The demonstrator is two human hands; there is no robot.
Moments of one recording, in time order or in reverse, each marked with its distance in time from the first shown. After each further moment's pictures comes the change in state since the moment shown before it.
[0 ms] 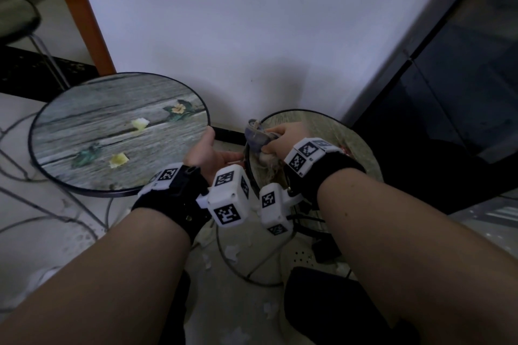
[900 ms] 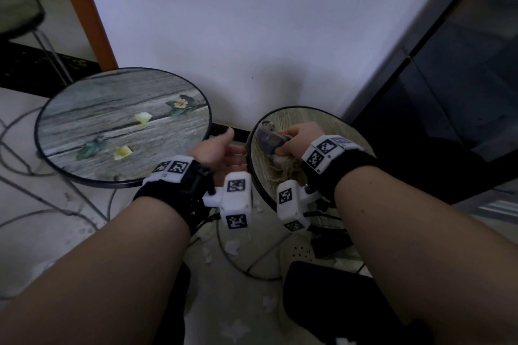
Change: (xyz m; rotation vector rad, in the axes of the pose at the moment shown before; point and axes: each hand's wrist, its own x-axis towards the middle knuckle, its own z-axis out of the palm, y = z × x) left_hand -0.002 -0.005 0.003 0.223 0.135 0.095; right_hand -0.008 0.014 -0.017 -0.153 -0.036 0.011
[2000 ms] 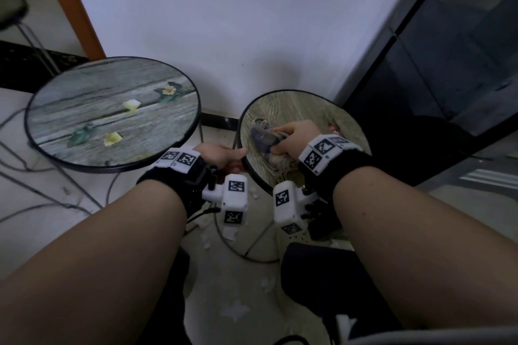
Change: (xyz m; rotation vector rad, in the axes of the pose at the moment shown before) left_hand 0.005 -0.026 0.003 0.466 -0.001 0.018; right_hand -0.036 0.020 0.007 0.058 -0.010 -0.010
